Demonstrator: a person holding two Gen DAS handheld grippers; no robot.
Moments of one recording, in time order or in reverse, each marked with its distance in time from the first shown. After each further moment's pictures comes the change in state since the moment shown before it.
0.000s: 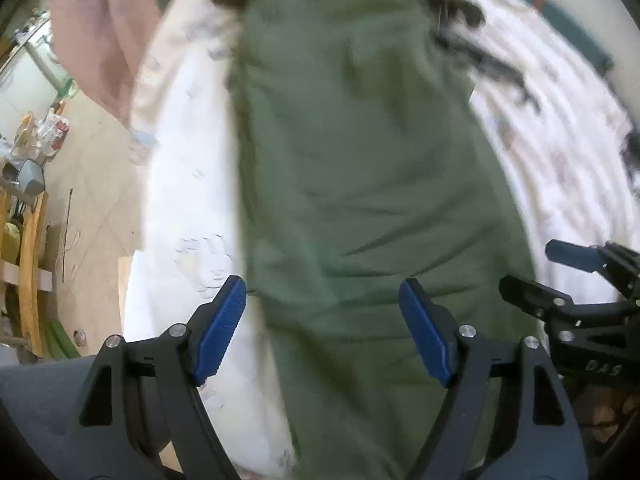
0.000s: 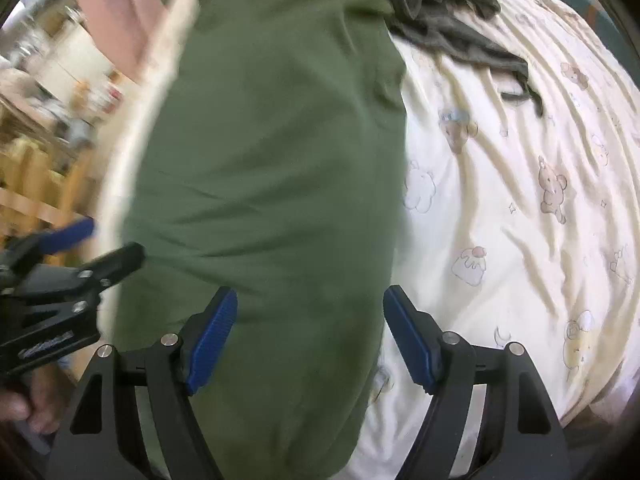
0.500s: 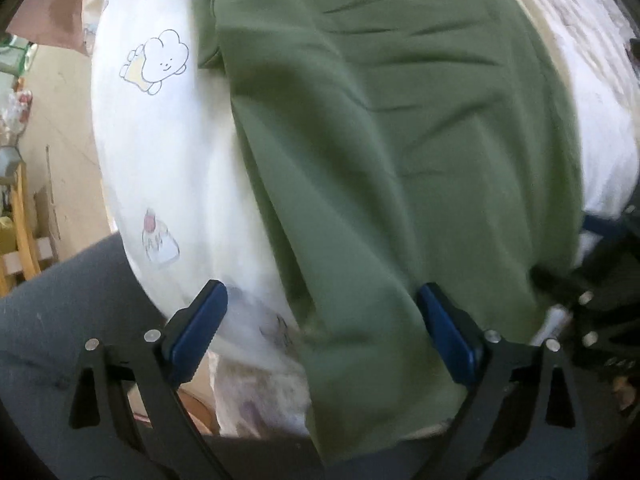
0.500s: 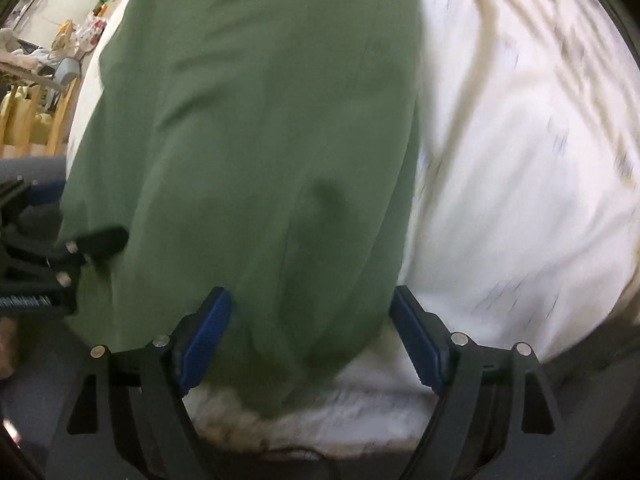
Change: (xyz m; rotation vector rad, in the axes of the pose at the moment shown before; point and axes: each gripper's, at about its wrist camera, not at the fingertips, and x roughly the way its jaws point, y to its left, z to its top) left arm 0.019 0.009 -0.090 0.111 0.384 -0.048; right arm 0.023 0.009 -0.106 -0.002 0.304 0.050
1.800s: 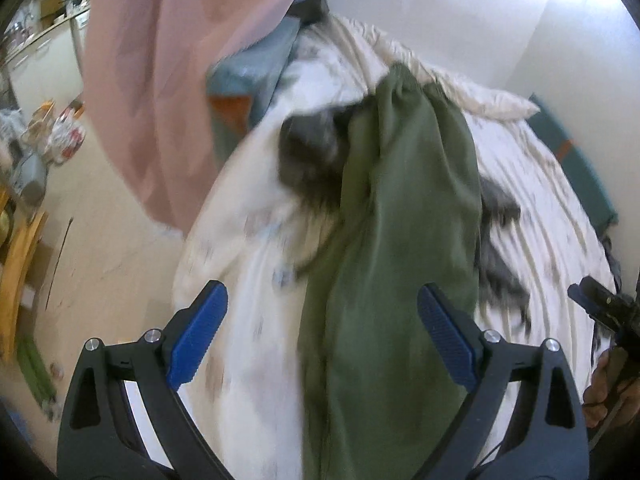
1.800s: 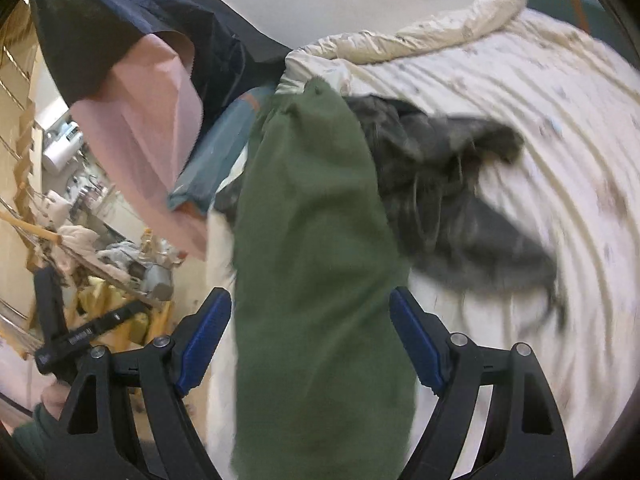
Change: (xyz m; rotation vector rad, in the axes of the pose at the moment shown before) left arm -0.228 0.152 0.245 -0.335 -0.711 -0.079; right arm -0.228 -0.097 0.272 0.099 -0.752 0.328
